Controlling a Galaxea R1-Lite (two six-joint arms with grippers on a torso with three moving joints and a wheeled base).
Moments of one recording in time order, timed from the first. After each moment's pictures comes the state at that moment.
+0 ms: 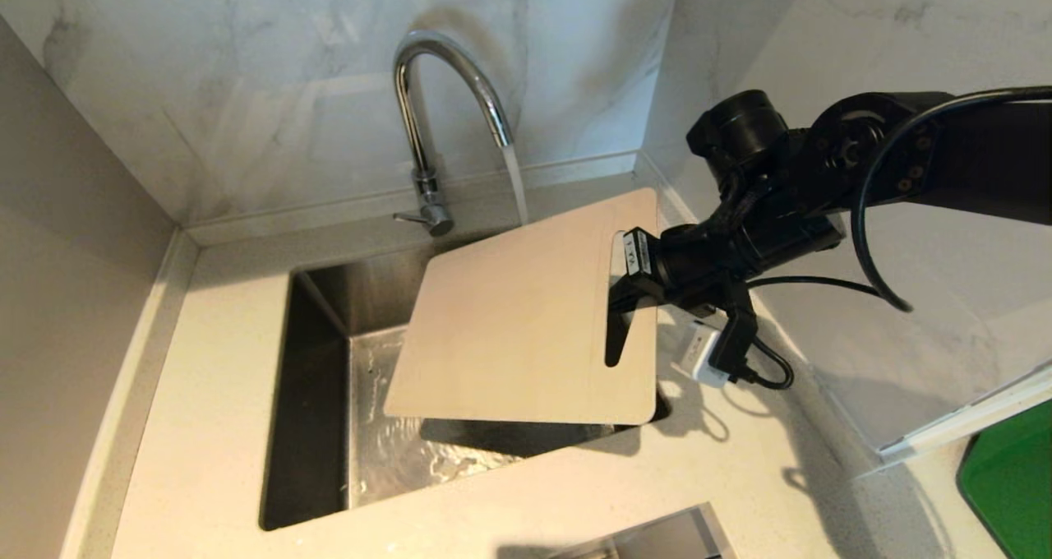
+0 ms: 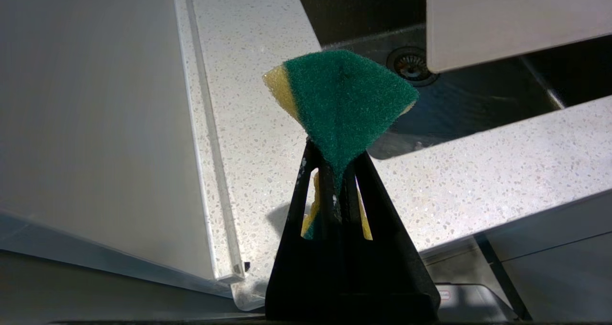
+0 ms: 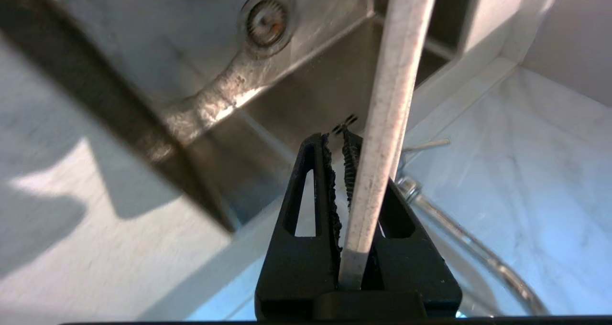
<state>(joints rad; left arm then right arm) 0.00 0.00 0.00 0.00 0.00 -0.01 0.33 1.95 -1.86 0.71 0.49 -2.74</state>
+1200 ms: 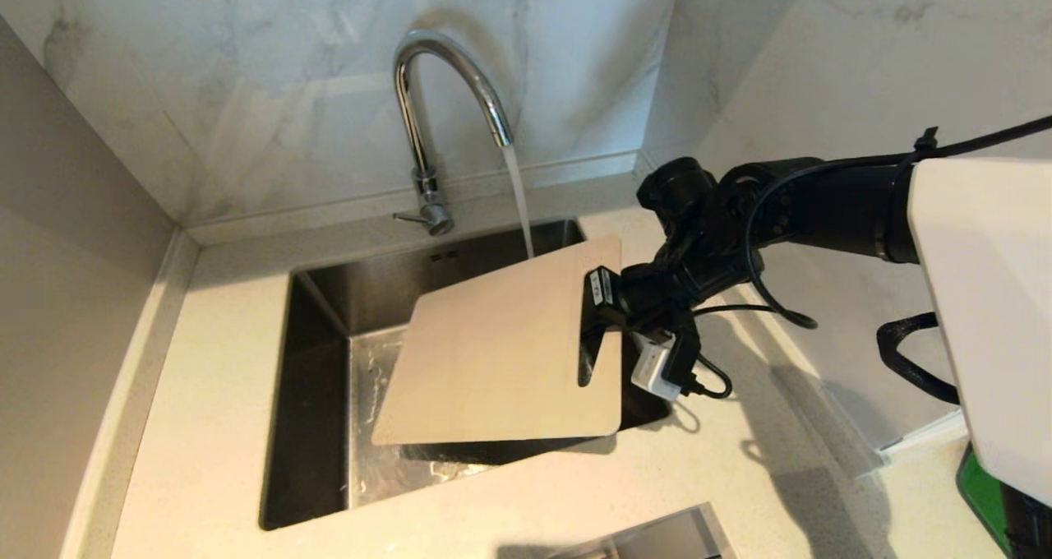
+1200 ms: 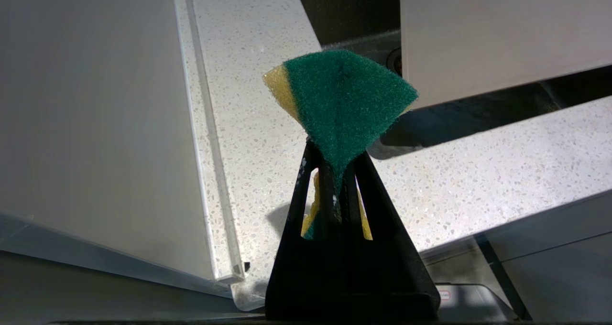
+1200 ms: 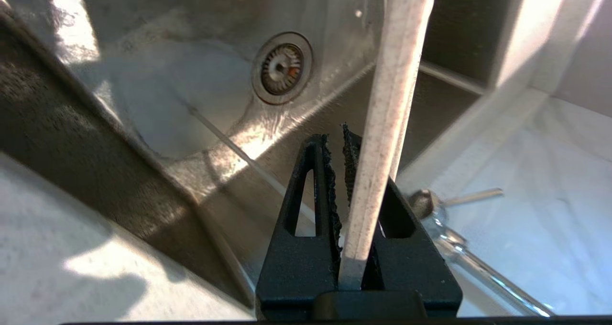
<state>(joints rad) 0.00 0.00 0.00 0.00 0.00 -0.01 0.34 2.16 -1.97 0.74 0.53 -2.74</state>
